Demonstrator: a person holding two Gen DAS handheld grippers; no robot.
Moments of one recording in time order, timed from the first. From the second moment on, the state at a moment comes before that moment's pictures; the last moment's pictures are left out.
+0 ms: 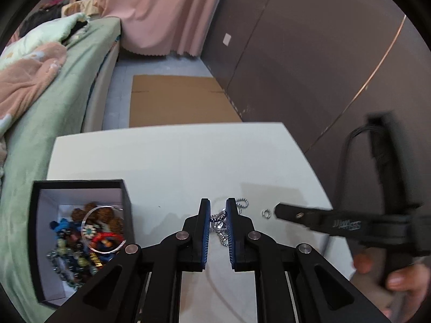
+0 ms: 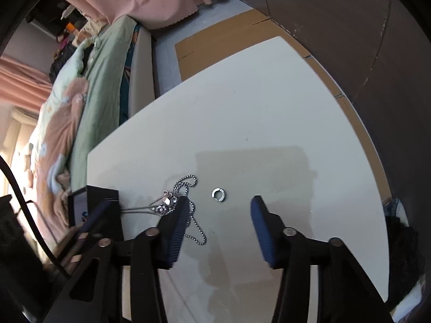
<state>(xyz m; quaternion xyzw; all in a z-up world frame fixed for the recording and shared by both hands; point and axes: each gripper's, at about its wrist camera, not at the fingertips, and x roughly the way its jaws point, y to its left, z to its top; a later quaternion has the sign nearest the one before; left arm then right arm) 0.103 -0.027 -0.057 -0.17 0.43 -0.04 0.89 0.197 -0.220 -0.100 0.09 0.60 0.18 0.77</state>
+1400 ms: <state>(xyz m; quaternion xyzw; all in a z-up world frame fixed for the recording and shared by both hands) 0.042 -0.014 0.075 -0.17 0.28 -0.03 0.94 0.168 -0.220 -0.068 0.06 0.55 0.18 0.82</state>
